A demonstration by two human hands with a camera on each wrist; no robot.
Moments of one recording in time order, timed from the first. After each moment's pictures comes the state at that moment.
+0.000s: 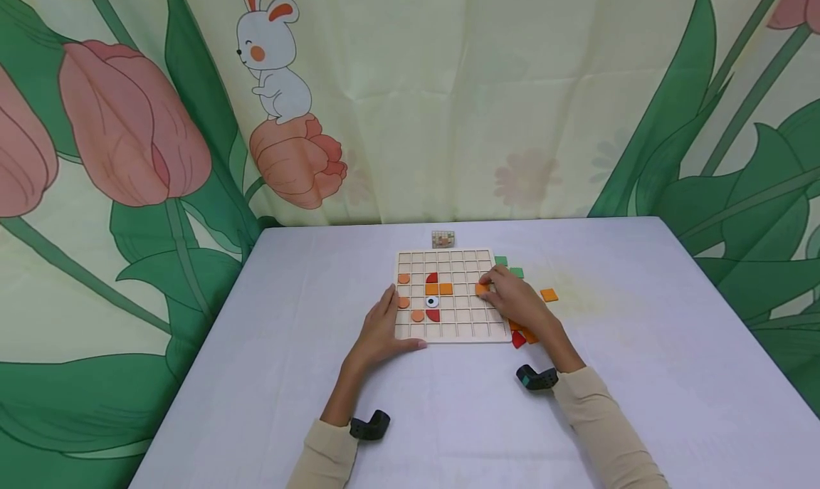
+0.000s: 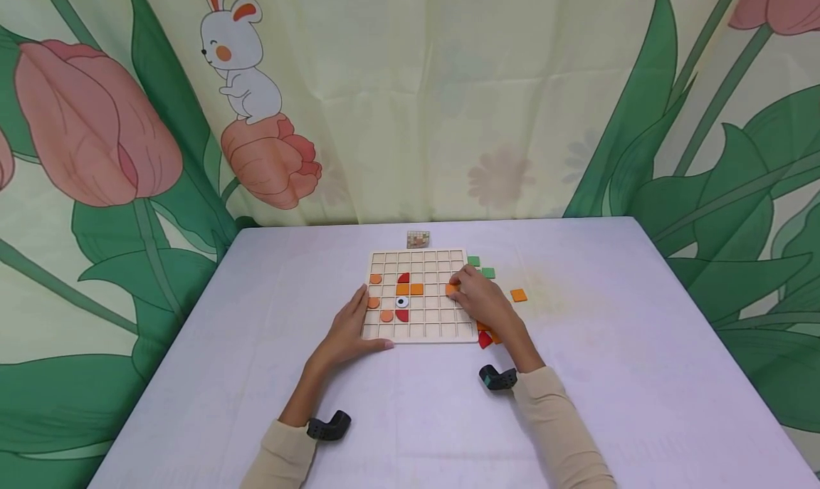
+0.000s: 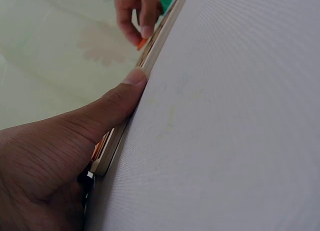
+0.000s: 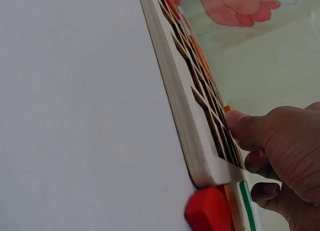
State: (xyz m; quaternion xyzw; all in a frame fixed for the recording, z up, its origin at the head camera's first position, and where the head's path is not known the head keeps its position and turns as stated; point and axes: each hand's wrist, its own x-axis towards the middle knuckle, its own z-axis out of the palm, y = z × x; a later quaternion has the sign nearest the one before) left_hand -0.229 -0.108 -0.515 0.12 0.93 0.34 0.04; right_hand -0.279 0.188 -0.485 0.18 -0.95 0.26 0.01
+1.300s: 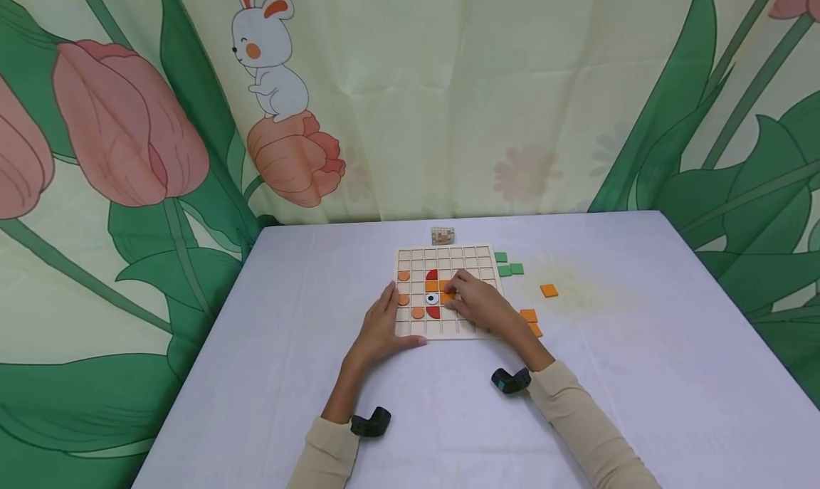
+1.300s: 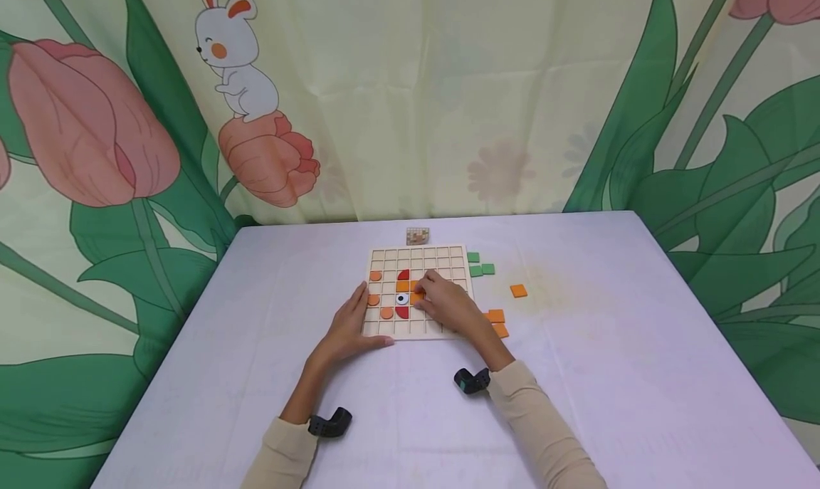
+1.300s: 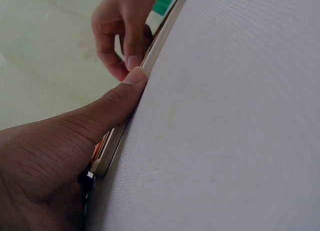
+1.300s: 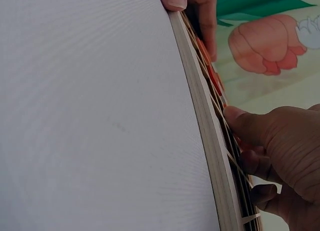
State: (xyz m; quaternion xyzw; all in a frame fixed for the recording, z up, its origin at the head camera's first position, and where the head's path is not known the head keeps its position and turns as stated) left_hand -0.230 -0.107 -0.516 0.11 0.94 0.33 0.05; right_hand -0.271 0.133 -0.487 0.26 -0.94 0.21 0.00
